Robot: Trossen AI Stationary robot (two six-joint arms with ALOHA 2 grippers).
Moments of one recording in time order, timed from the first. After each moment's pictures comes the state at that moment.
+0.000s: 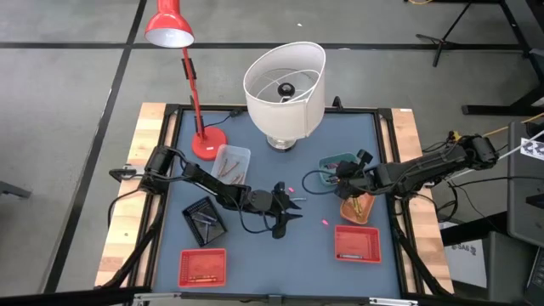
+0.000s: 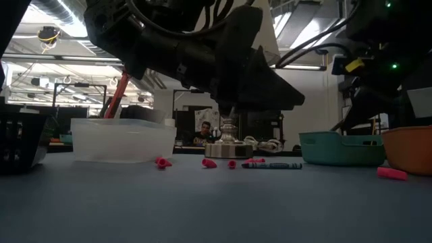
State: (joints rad) left arm -0.21 2.04 1.03 0.69 -0.19 -0.20; right arm 0.21 1.15 0.57 -0.71 0.65 0.55
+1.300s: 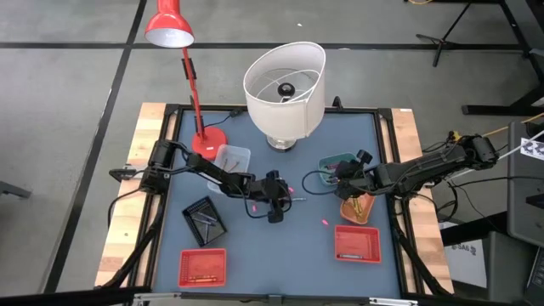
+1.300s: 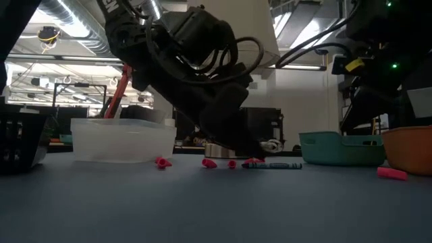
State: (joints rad) left arm -0.09 2.04 1.03 0.37 -0.16 -0.15; right arm 0.22 1.15 0.57 -0.70 0.65 0.55
